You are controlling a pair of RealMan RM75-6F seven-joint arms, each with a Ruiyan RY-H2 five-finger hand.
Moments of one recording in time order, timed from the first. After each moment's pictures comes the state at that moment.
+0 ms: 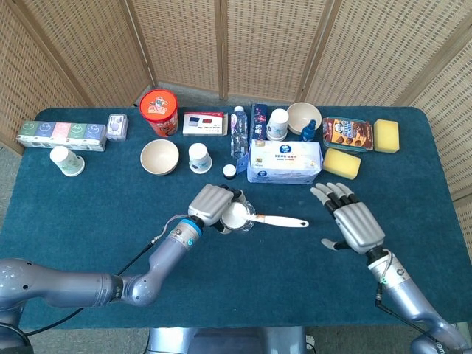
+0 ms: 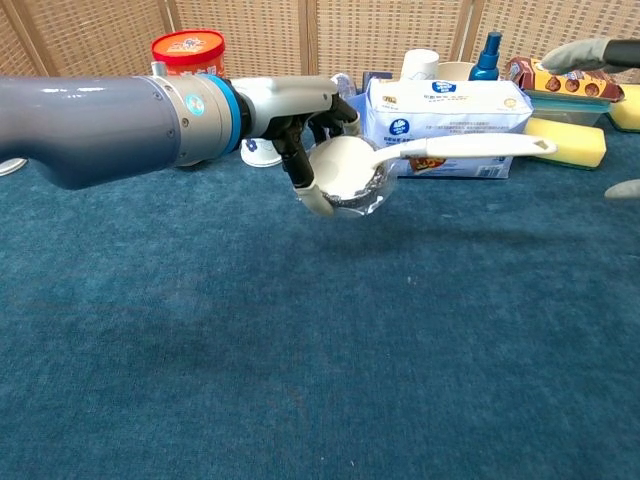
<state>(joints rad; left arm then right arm) -1.11 -1.64 -0.28 -1.61 0.60 0.92 0.62 0.44 -1.13 0.15 -1.77 -1.49 1.06 -0.08</state>
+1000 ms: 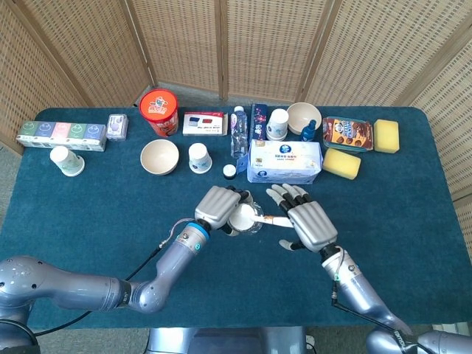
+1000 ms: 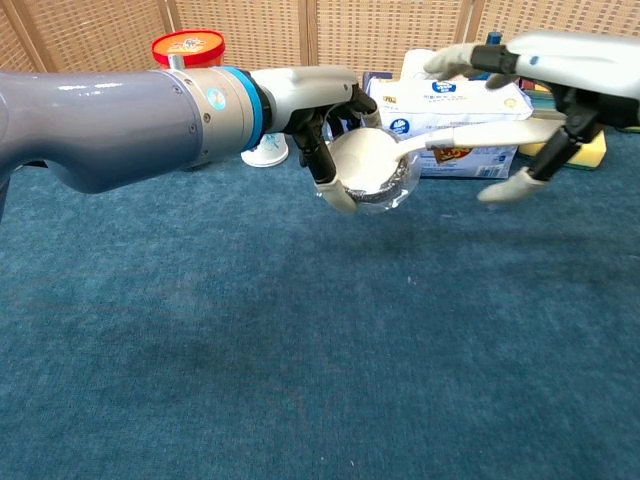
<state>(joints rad) -1.15 -1.67 -0.28 -1.65 0.56 1.01 0.64 0.57 -1.32 0.22 -1.91 -1.22 1.05 -0.40</state>
